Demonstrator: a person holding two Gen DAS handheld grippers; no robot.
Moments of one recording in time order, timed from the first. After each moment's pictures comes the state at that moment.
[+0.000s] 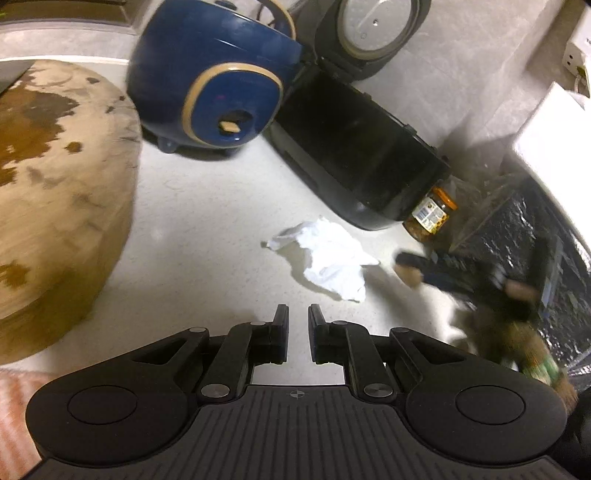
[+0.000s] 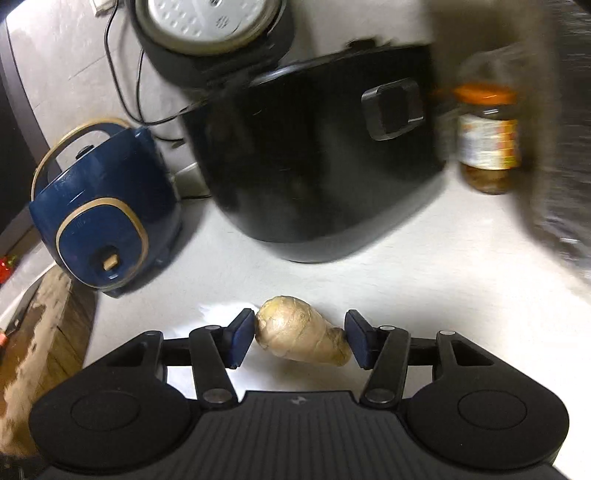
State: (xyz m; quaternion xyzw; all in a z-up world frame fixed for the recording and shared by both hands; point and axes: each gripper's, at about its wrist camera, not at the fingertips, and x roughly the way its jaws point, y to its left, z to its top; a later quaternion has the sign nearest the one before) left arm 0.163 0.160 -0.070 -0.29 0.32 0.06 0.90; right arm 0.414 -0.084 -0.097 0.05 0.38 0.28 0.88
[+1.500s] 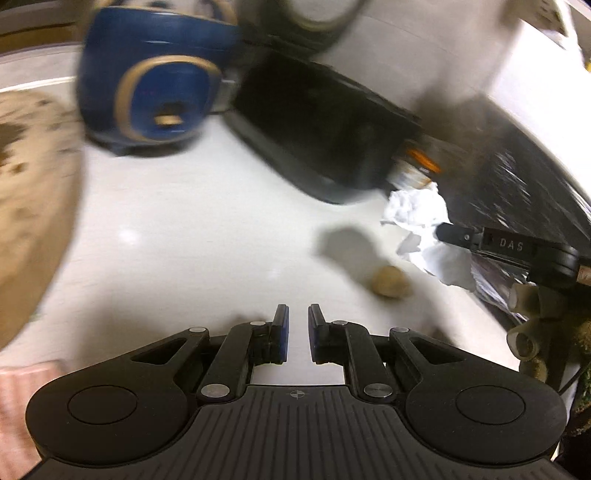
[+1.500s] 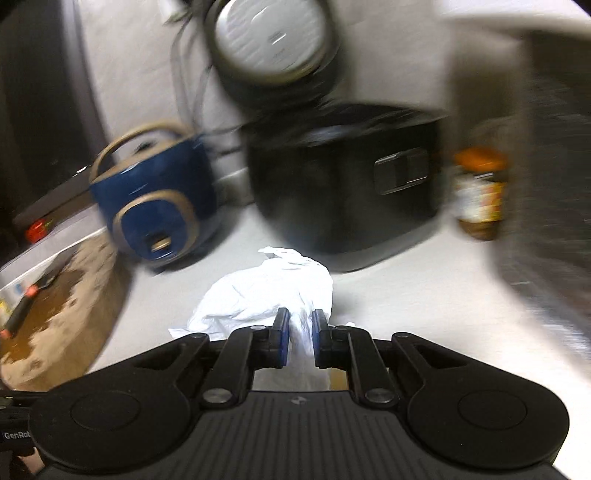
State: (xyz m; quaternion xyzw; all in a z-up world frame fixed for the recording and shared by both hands) left arm 0.191 0.098 -0.056 -0.23 0.35 0.03 0.91; right arm 0.361 -0.121 -0.045 0.00 0.33 0.31 0.89
